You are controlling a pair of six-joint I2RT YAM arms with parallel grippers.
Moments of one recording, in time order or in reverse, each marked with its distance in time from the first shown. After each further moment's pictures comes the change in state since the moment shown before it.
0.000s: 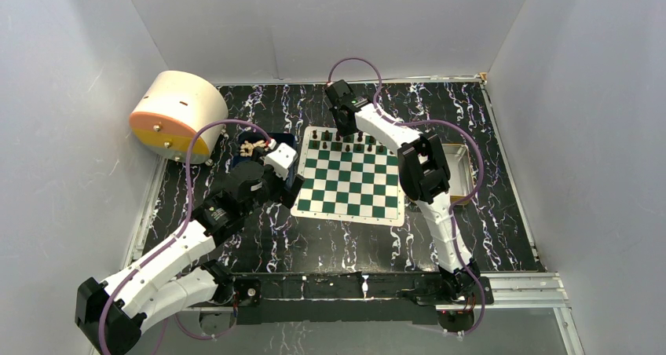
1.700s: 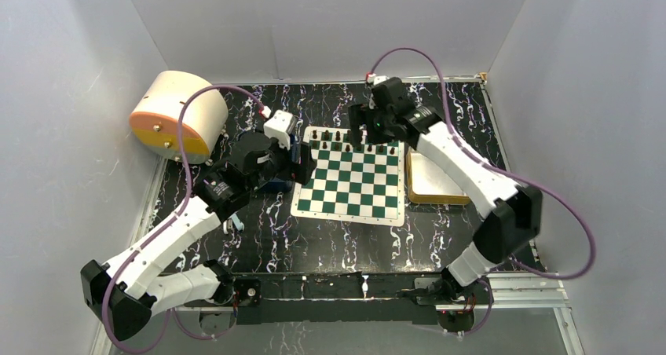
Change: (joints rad) left arm 0.000 0.168 0.298 -0.145 0.037 -0.320; right arm -0.006 -0.746 -0.503 -0.063 -0.211 0.122
